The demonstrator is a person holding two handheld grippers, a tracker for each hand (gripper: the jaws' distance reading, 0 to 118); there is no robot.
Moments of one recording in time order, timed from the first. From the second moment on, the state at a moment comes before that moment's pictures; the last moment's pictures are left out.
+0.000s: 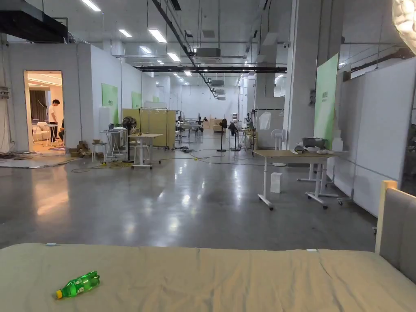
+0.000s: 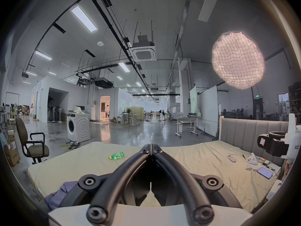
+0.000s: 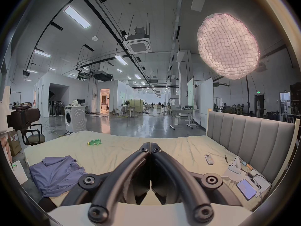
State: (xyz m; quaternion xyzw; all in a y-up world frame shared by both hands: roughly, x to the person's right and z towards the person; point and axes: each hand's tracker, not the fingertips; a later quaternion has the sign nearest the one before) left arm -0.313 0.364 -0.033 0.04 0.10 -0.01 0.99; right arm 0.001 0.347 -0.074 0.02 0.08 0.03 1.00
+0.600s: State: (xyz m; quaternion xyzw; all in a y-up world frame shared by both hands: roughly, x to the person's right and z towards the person) left arm -0.306 0.361 -0.034 0.02 0.08 -0.03 1.00; right arm 0.004 0.345 -0.071 0.02 0.07 0.03 1.00
